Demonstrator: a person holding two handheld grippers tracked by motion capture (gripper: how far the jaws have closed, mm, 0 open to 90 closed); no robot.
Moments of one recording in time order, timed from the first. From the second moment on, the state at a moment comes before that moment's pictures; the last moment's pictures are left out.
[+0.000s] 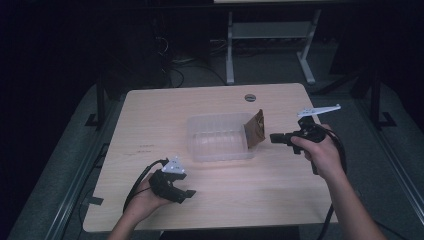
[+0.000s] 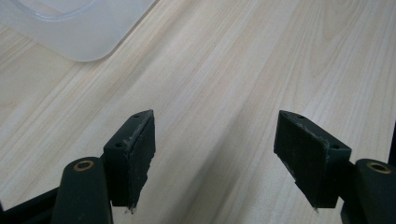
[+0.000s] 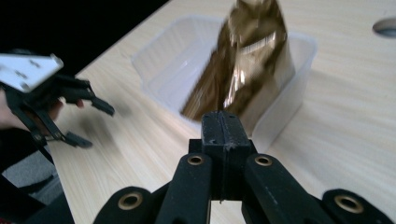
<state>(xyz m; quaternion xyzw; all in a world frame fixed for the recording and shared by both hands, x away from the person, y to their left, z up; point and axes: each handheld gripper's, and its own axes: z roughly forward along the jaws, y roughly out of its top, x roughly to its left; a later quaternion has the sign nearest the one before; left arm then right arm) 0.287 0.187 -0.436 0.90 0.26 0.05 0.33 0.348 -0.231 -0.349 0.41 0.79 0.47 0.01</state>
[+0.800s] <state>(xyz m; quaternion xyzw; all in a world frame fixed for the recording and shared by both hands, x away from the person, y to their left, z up) 0.287 0.189 -0.435 0.90 0.27 0.05 0.34 0.406 -0.198 -0.379 0.43 0.78 0.46 0.00</state>
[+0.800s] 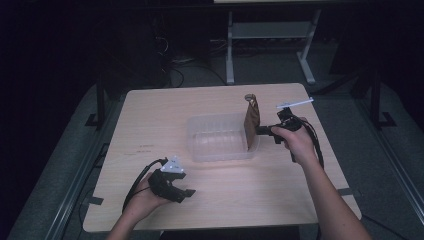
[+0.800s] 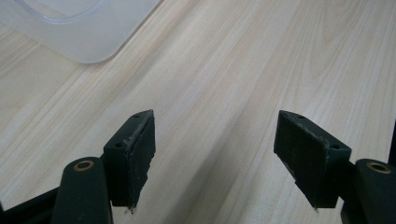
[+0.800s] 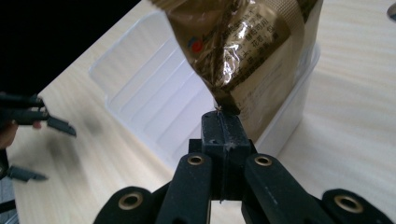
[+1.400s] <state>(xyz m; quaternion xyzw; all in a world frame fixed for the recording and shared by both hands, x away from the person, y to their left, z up) 0.288 0.189 -0.435 0.90 0.26 0.05 0.34 0.376 -0.204 -0.373 0.41 0.79 0.46 0.02</state>
